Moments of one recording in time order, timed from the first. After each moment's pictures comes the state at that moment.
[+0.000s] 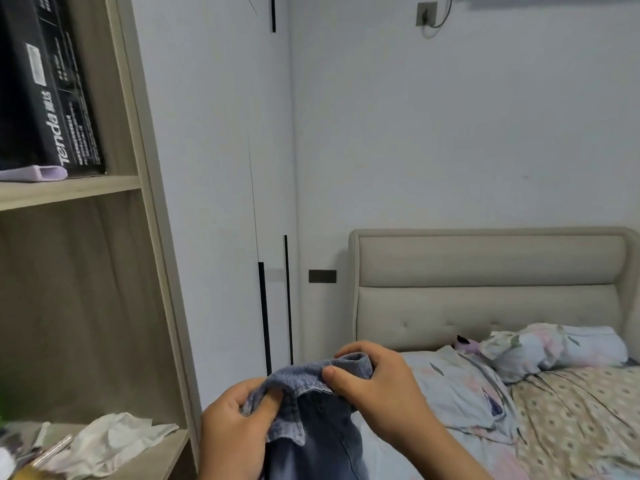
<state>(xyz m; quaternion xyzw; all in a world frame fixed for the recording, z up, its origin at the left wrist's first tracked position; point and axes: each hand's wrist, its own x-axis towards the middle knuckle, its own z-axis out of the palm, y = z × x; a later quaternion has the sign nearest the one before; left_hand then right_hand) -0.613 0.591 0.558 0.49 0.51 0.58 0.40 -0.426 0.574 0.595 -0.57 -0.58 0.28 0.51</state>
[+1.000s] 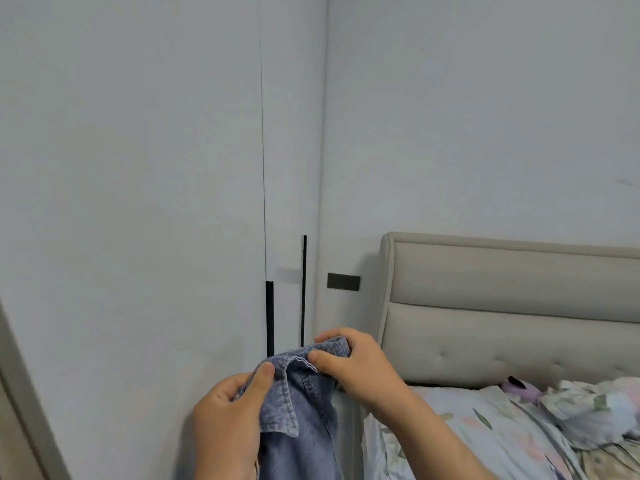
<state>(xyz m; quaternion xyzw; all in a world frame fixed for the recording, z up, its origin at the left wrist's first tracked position) -0.595 0.842 0.529 0.35 0.56 0.65 0.38 -0.424 0.874 0.563 -0.54 -0.60 0.39 0.44</state>
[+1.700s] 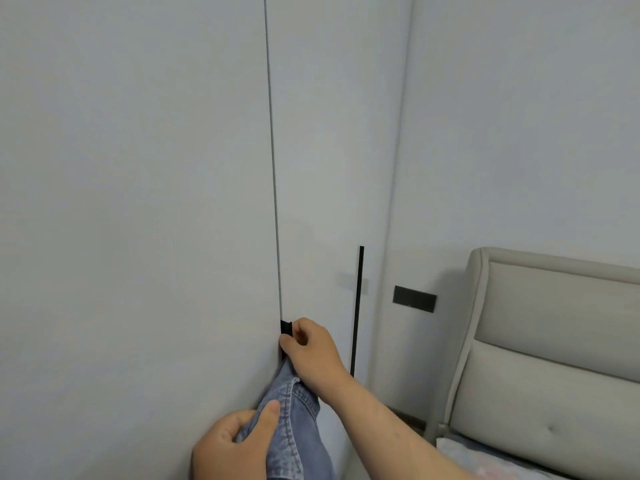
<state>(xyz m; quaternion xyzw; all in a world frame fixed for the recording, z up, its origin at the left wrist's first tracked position) -0.567 0.984 0.481 0.30 0.70 0.62 0.19 -0.490 1.126 0.507 -0.45 -0.67 0.44 0.40</state>
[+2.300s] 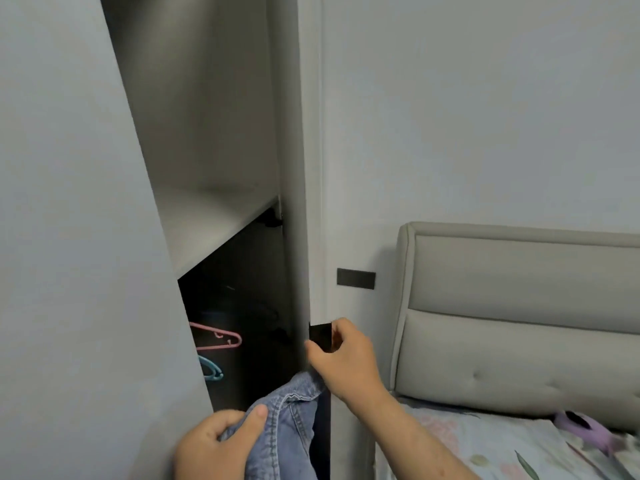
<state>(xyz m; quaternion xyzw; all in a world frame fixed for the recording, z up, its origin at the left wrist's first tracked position) -0.509 1.002 0.475 0.40 0.69 0.54 0.28 -0.347 1.110 0.483 -0.54 -0.62 0.28 0.50</state>
